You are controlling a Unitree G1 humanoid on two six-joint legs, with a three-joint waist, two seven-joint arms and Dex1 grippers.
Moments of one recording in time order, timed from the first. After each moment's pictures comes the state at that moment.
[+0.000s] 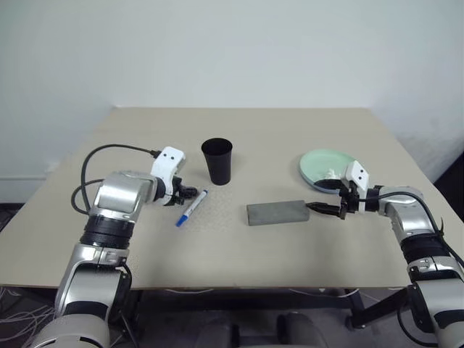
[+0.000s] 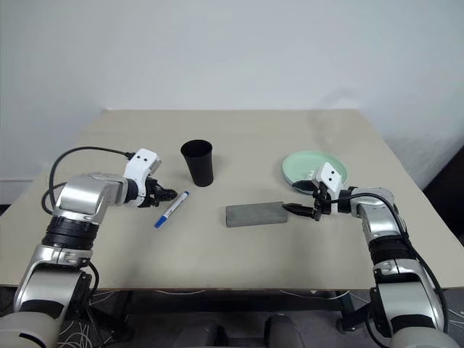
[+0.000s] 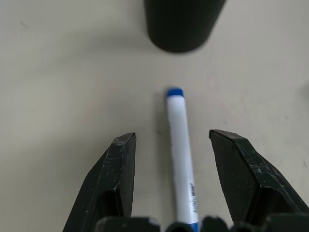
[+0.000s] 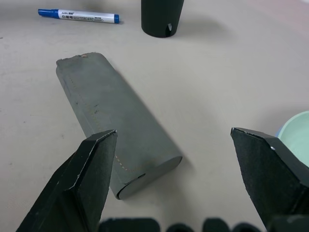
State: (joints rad) left arm -0.71 0.57 -0.12 0.27 -0.12 1.13 -0.68; right arm -0.62 -0.57 0.06 0.68 0.16 -0.03 1.24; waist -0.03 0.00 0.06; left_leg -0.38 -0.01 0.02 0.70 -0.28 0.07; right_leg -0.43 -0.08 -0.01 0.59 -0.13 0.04
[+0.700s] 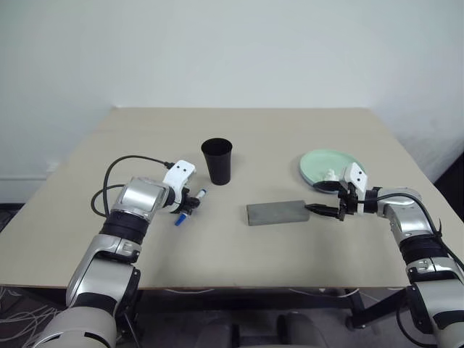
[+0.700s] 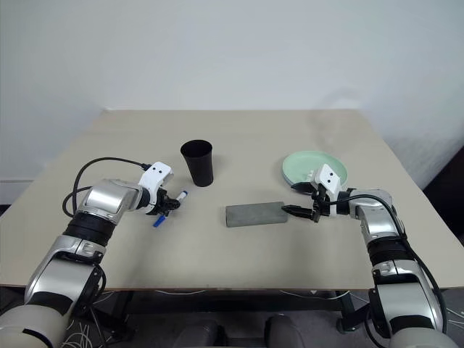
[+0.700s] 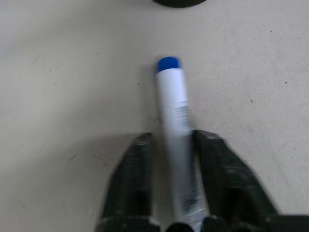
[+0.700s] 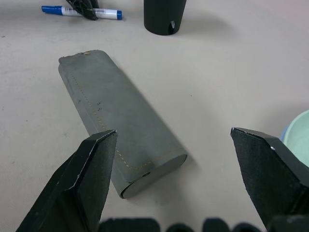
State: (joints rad) left arm -0.78 0.54 -0.25 0.49 -0.05 0.96 -0.71; right arm -0.61 -0.57 0.06 0.68 0.16 -0.03 1.24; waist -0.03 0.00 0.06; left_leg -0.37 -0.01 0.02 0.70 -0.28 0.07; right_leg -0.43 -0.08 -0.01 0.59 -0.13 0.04
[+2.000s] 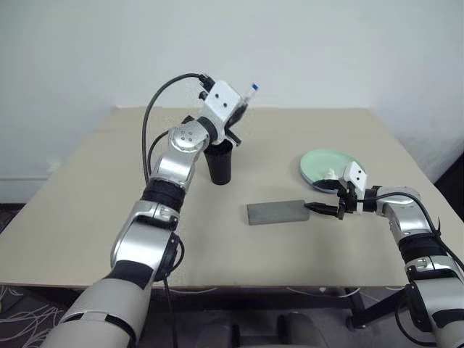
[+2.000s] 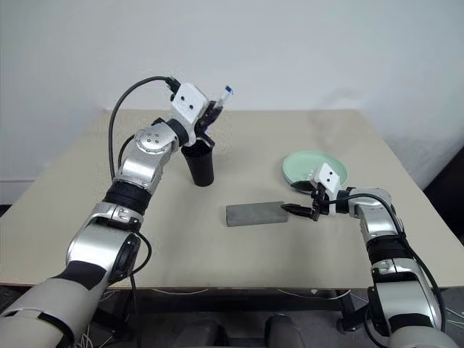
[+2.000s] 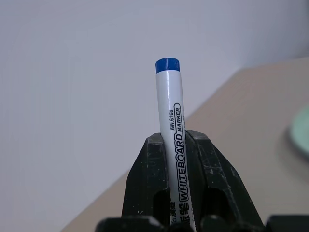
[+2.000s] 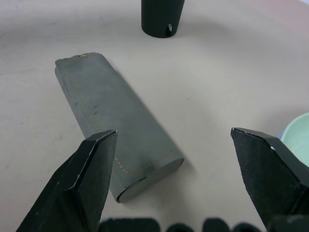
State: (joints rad) left arm -1.10 0.29 -0.13 0.94 0.06 -0.19 -0.35; right arm -0.63 -0.56 0.06 0.70 0.16 -0.05 1.22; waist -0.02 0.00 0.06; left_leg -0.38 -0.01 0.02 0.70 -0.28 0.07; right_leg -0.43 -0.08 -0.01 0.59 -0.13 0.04
